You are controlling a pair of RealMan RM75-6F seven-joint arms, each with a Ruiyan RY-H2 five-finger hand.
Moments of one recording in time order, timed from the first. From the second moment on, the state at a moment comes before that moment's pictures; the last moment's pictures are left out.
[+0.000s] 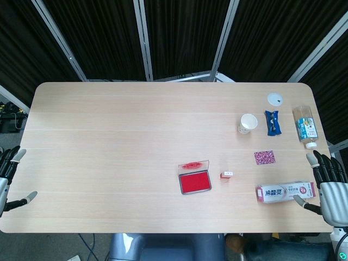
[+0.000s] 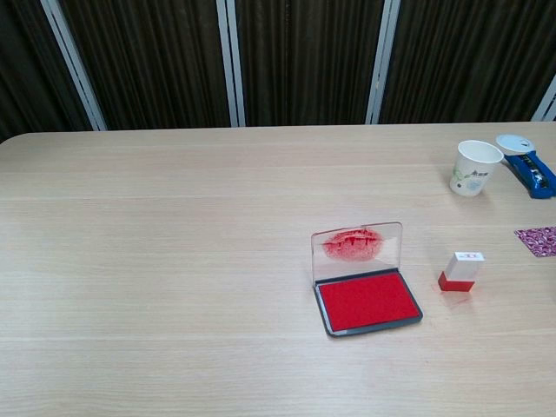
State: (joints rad) left arm -0.05 -0.95 -0.01 -1.82 1.60 1.56 0.05; right arm 0.03 -1.01 0.07 -1.78 -1.56 1.57 -0.08
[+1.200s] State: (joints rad) left arm -0.11 -1.02 -0.07 -1.82 1.40 1.43 0.24; right arm 0.40 -1.29 0.17 -1.67 -1.20 1.05 -0.36
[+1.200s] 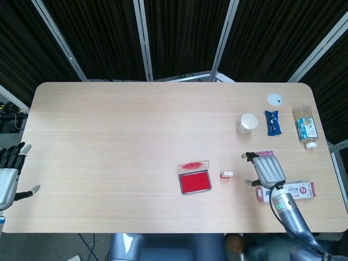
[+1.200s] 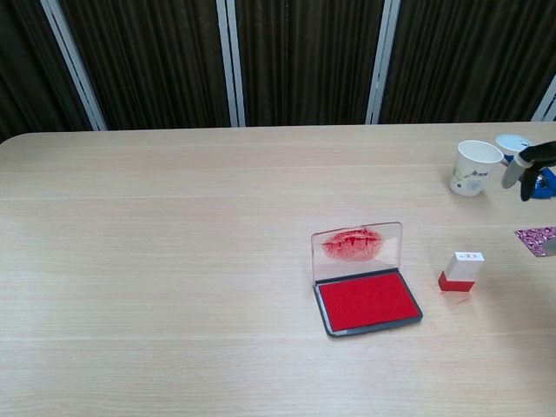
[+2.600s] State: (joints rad) left arm -0.13 -1.04 -0.07 -1.81 1.34 1.41 0.28; right arm 0.51 -1.58 0.14 -1.47 -1.02 1.04 -0.53
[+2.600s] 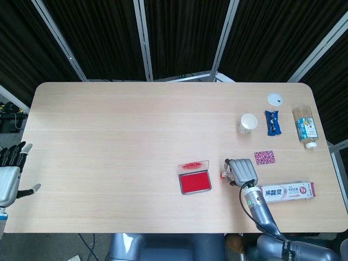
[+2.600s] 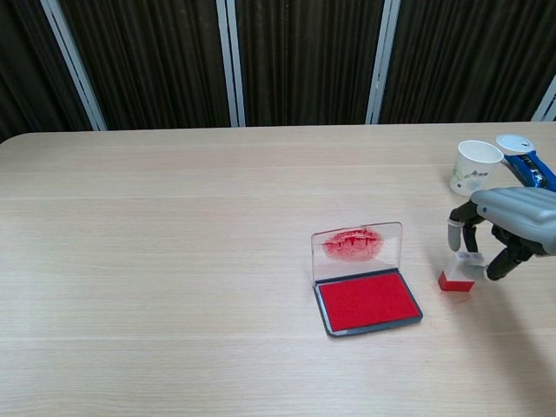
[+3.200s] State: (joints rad) left arm -0.14 -1.04 -0.07 -1.81 1.34 1.41 0.28; right arm 0.51 -1.57 0.13 -1.47 -1.05 1.05 -0.49
